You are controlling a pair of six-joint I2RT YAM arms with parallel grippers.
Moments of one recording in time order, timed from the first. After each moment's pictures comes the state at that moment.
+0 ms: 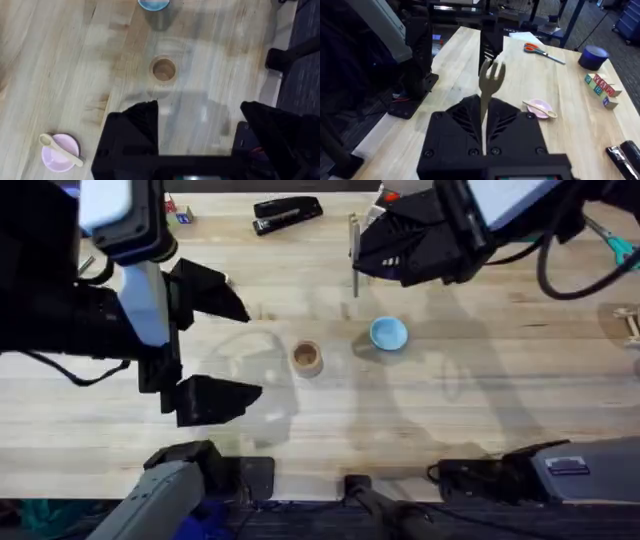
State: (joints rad) left arm 0.20 1.03 1.15 -1.60 0.71 1.47; right arm 0.23 1.59 1.36 -1.11 -1.45 -1.49
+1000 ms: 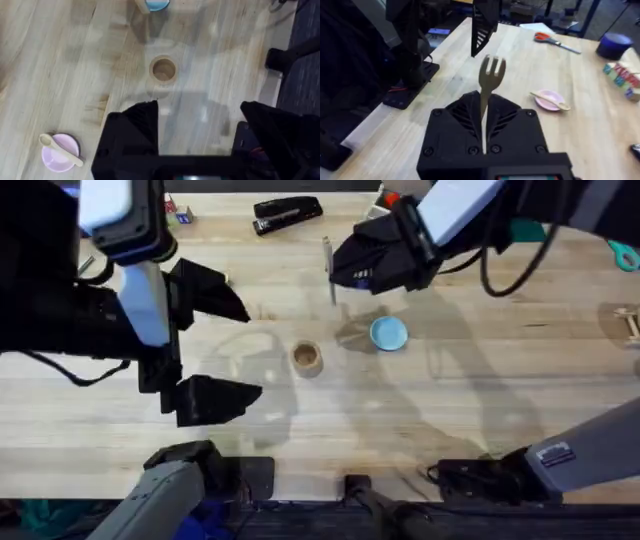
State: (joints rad) left arm 0.20 1.03 1.15 -1.60 0.71 1.47; right arm 0.29 1.78 1.36 -0.97 -1.48 -1.50
